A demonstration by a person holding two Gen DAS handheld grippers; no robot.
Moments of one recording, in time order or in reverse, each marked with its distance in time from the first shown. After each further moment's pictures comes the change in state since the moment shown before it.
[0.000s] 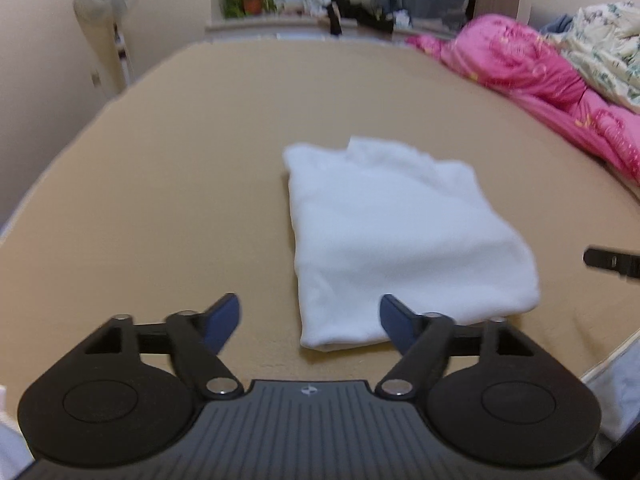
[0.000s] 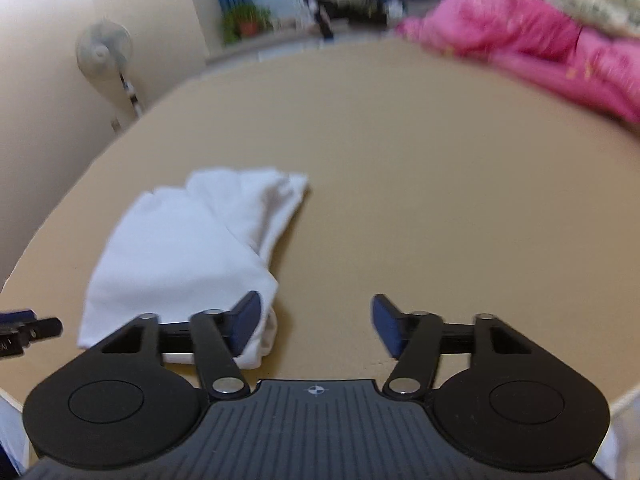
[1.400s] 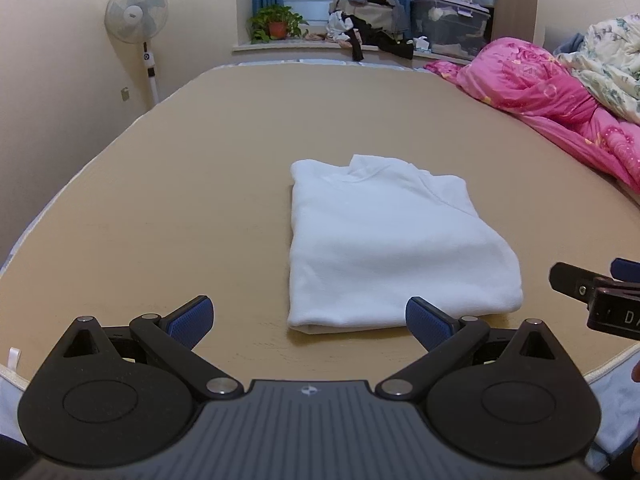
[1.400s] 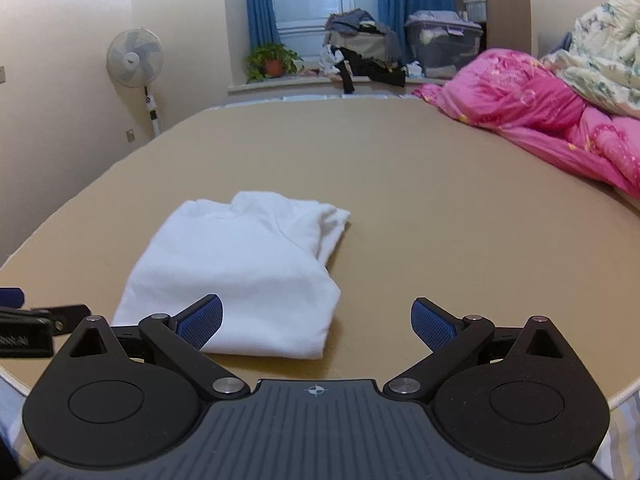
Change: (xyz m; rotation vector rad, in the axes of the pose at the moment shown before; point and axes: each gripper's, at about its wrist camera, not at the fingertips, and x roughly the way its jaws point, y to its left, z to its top) left arm -0.032 -0.026 -0.019 -0.035 -0.062 0.077; right arm -0.044 0.040 -0.030 -0.123 -0.128 -0.035
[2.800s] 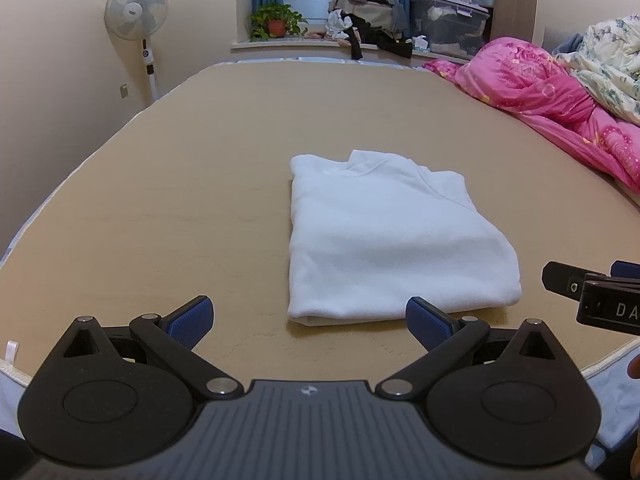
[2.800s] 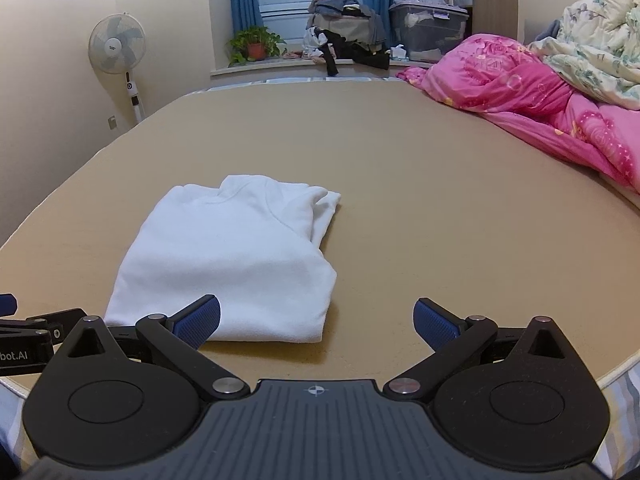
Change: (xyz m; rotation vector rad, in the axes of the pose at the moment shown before) left arm -0.003 -0.002 -0.008 -0.009 0.003 -0.011; right arm -0.005 0.009 0.002 0.011 0.053 -0.046
